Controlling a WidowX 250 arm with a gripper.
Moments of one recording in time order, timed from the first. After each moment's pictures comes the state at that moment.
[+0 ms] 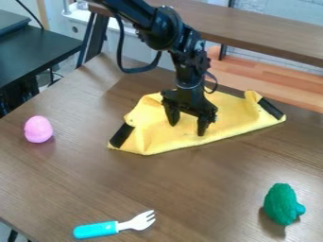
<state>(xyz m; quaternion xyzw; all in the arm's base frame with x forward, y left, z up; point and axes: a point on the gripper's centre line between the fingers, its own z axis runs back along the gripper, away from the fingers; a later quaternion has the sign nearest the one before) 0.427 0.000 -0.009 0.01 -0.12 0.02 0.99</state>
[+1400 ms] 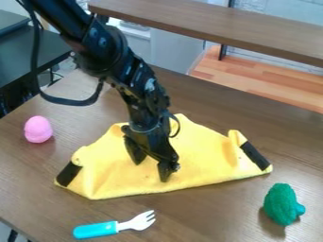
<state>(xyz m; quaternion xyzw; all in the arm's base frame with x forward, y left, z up) 0.302 -0.003 -0.014 0.01 -0.09 -0.06 0.99</state>
